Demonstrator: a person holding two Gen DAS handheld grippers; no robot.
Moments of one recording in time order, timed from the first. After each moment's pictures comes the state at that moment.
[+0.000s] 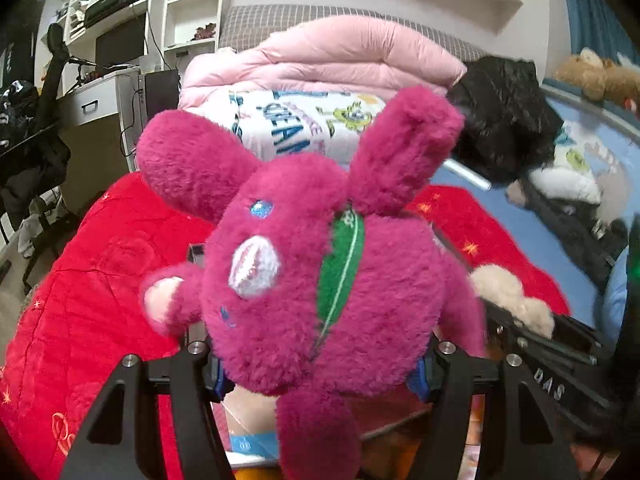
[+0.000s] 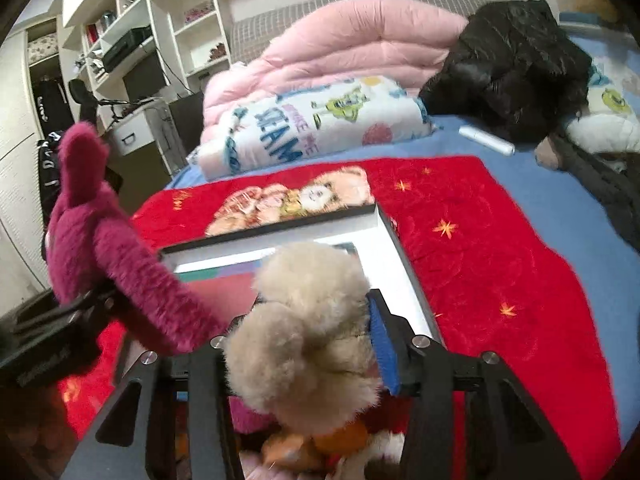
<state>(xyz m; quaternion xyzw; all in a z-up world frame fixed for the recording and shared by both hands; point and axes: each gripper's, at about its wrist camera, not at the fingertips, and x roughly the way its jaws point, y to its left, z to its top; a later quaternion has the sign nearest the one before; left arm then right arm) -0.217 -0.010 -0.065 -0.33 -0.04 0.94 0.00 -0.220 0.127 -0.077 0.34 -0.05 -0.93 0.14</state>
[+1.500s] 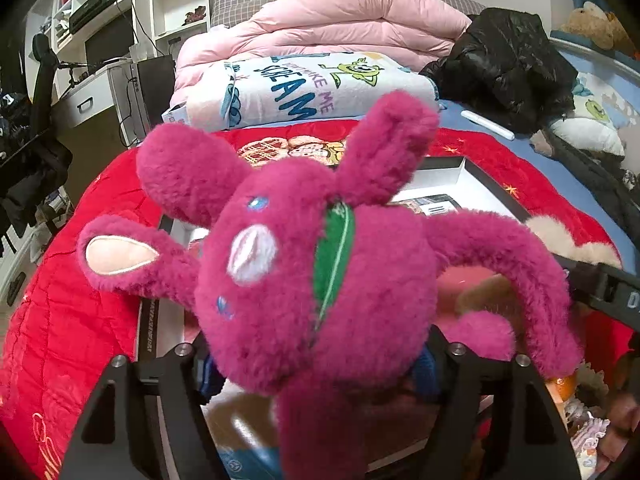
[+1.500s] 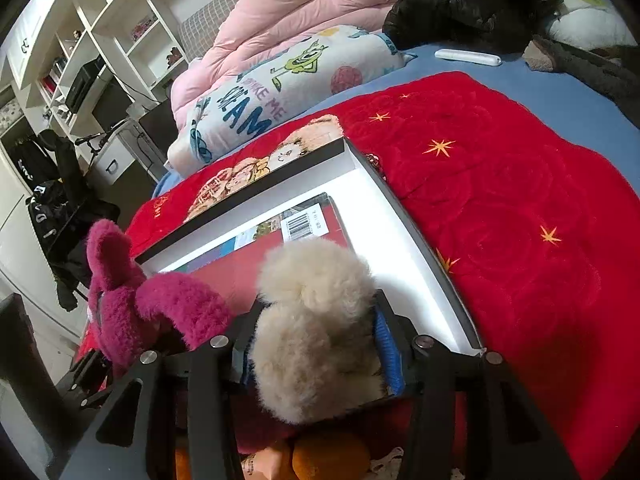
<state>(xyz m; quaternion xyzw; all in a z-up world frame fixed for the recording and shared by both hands) -0.238 0.002 -0.131 -0.37 0.01 0.93 -0.02 -0.251 0.153 -0.134 0.39 -0.17 -0.89 0.14</state>
